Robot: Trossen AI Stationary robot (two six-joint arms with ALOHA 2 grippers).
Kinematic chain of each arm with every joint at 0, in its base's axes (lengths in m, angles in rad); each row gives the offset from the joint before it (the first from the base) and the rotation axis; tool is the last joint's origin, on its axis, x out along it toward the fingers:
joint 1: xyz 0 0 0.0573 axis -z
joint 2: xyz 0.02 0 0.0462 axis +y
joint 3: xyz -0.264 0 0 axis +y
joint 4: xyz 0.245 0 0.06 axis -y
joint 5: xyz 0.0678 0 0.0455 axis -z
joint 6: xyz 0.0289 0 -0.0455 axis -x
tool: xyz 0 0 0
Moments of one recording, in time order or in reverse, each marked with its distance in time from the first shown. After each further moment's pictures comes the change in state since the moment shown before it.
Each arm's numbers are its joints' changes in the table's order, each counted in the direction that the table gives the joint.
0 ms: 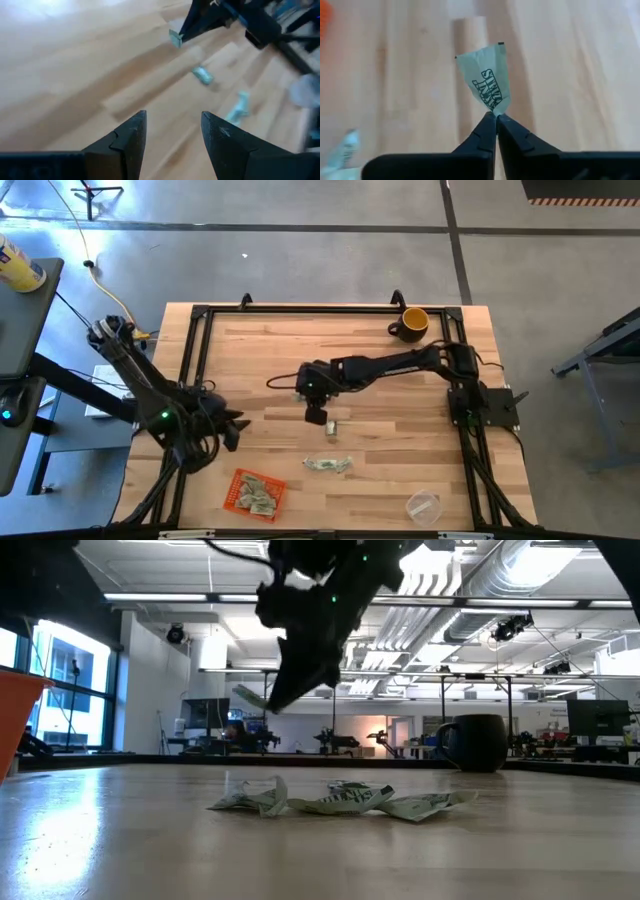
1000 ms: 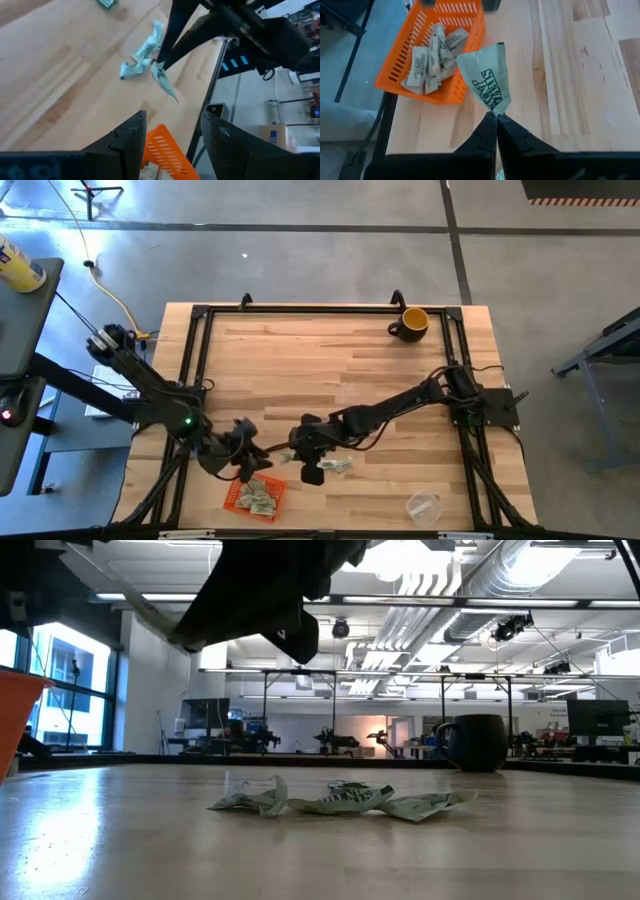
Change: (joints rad) left arm -0.128 0.150 0.048 0.735 0.441 -0.379; right arm -0.294 0.063 -0.051 0.212 -0.025 -0.254
